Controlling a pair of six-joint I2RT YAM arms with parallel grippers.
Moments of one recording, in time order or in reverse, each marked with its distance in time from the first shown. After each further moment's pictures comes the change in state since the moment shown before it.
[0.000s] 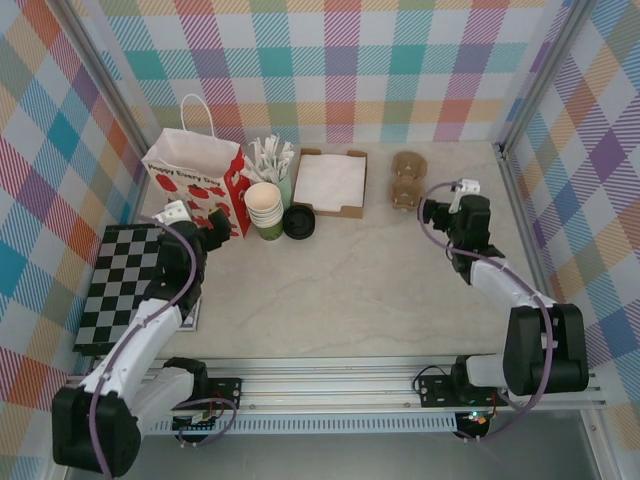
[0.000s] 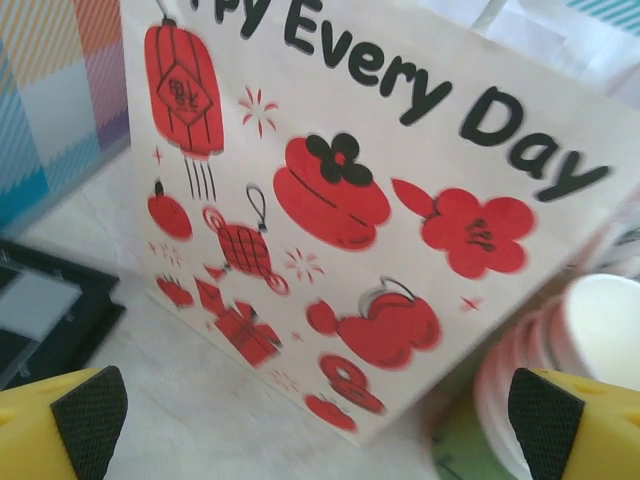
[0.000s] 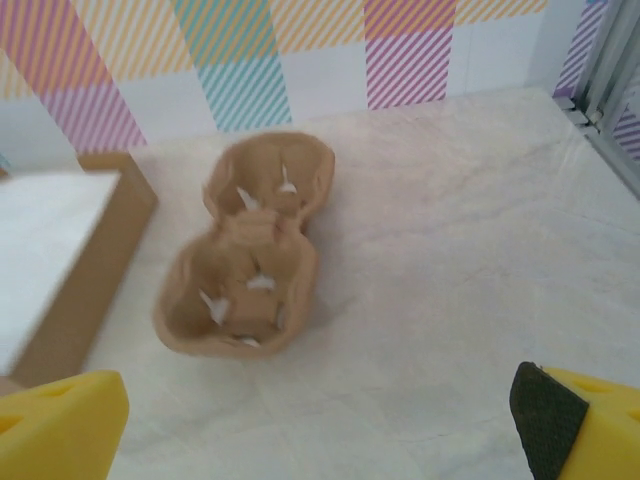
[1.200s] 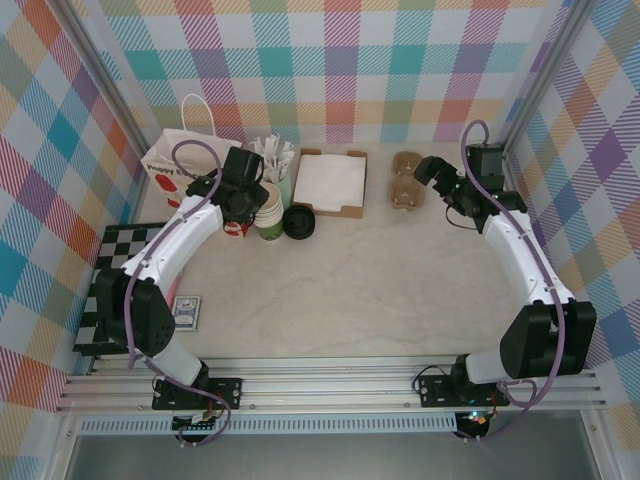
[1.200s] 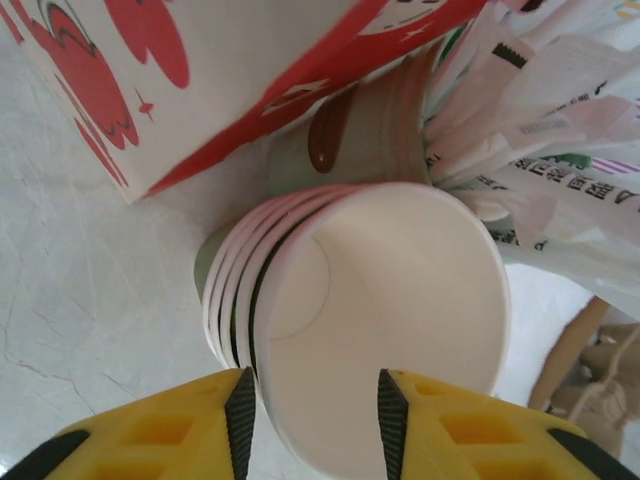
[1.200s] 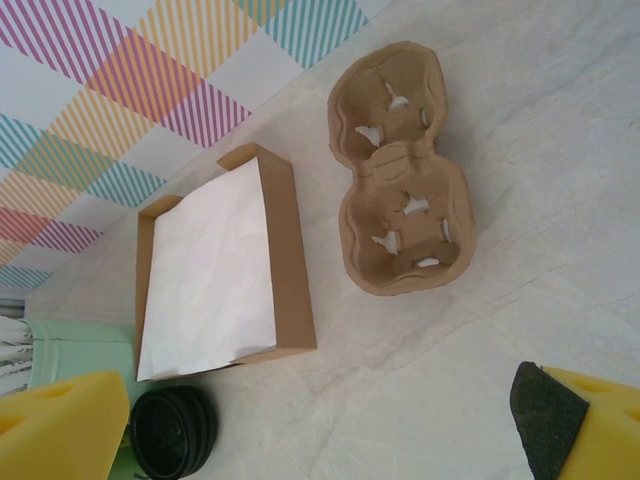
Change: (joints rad) left arm -0.168 0.700 0.871 -0.774 0.175 -0.739; right arm 0.000 0.093 0.537 -0.703 -0.220 0.450
